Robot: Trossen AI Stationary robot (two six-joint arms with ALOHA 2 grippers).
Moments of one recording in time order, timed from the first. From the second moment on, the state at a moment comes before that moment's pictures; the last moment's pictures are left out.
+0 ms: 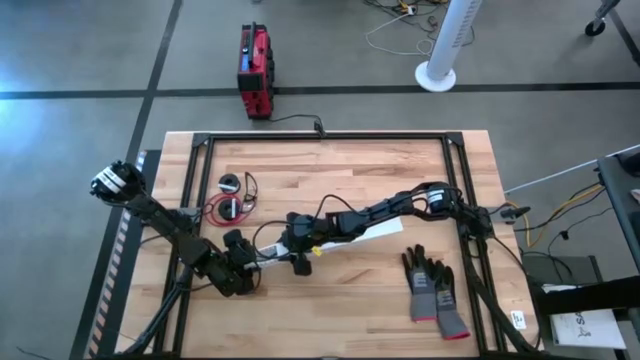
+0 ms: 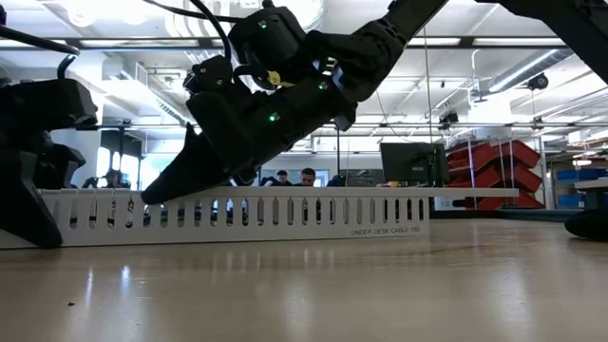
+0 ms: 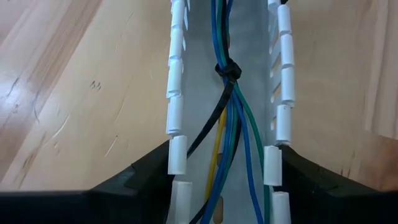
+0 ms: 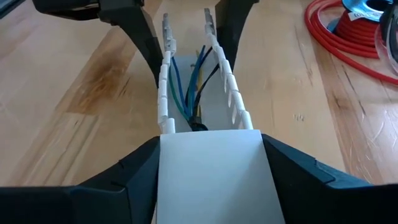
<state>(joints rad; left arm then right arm) -0.71 1.42 0.45 -0.26 -0.55 -0.95 0.06 2.37 1.52 0.23 -0.11 -0.03</state>
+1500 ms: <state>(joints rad) -0.71 1.42 0.43 -0.25 -0.56 -0.94 0.07 2.31 1.52 0.11 -0.15 -0.18</state>
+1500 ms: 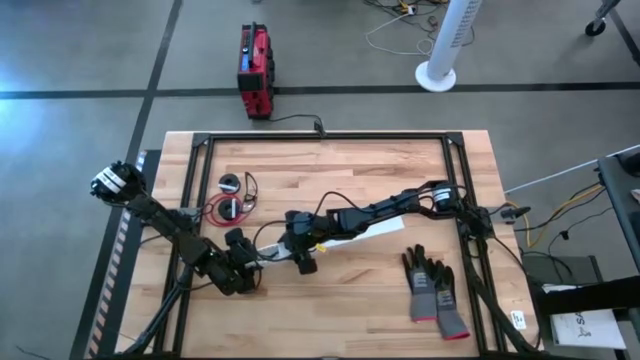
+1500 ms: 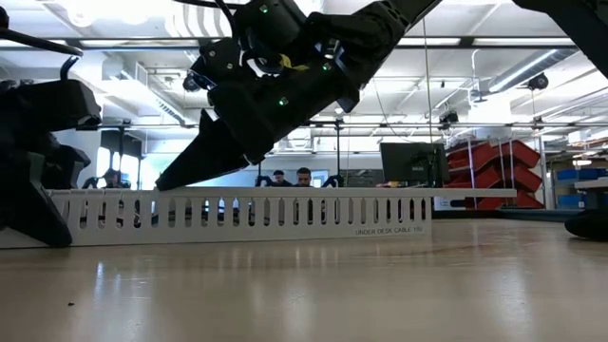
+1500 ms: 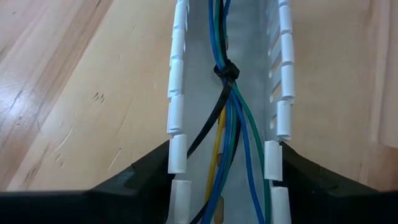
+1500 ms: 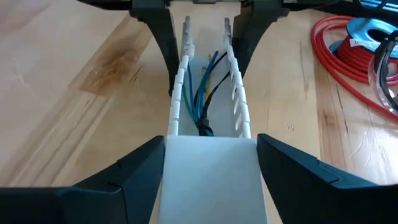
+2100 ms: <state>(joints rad) -0.71 1.42 0.43 -0.24 -0.56 -0.92 0.07 2.31 1.52 0.10 -0.15 -0.16</state>
